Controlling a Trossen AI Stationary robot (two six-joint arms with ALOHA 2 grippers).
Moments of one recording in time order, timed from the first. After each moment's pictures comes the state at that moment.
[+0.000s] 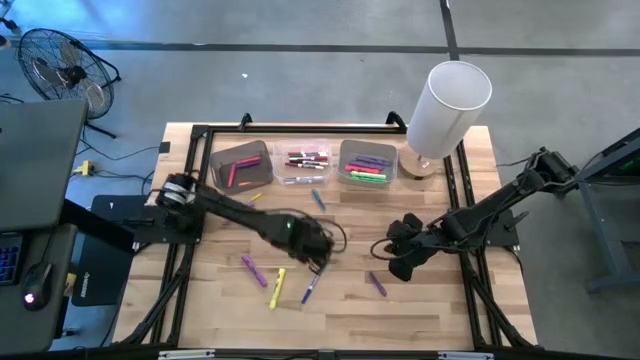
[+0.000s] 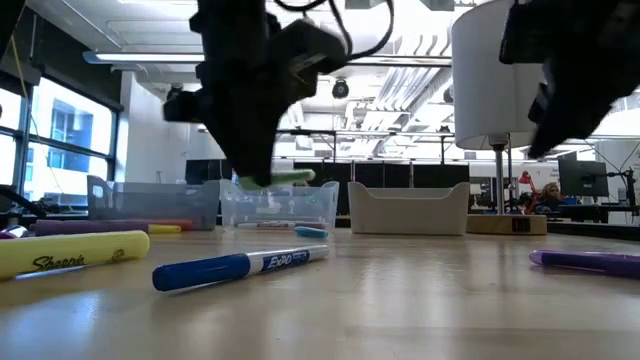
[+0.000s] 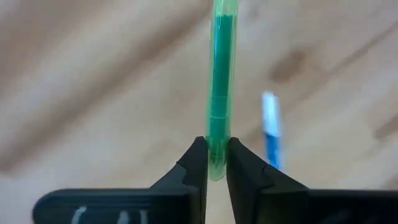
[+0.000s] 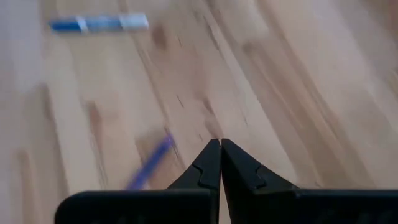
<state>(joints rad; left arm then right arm) -0.27 1.93 1.49 -0.89 -0.10 -1.19 0.48 1.24 0.69 -0.47 0.29 0.89</state>
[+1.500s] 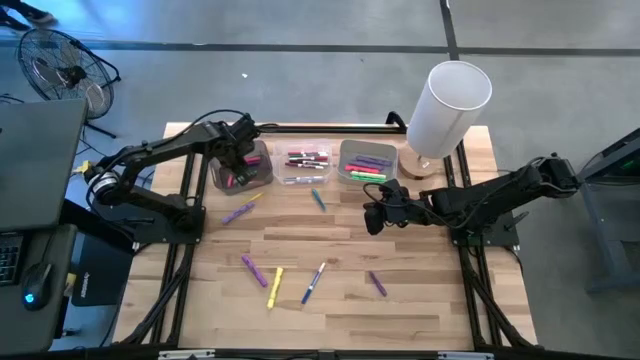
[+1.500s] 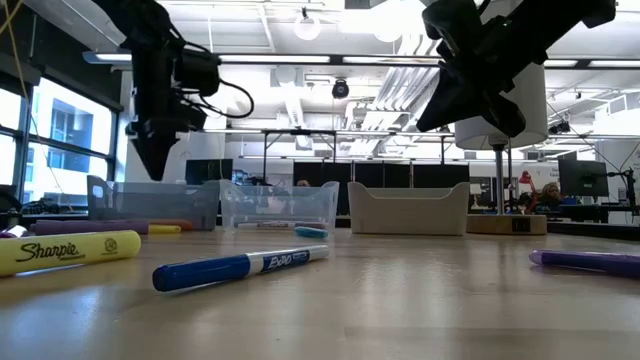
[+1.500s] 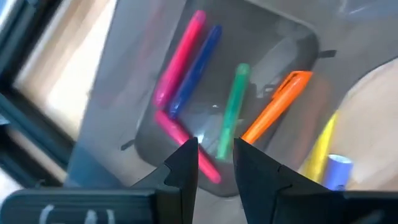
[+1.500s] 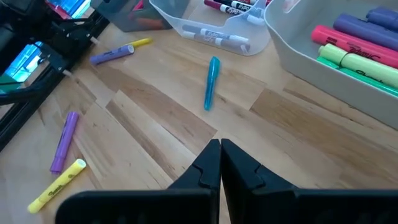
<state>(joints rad) 0.70 1.31 0.92 -0.96 -0.16 0.00 0.16 1.24 0.71 -0.21 0.46 1.02</state>
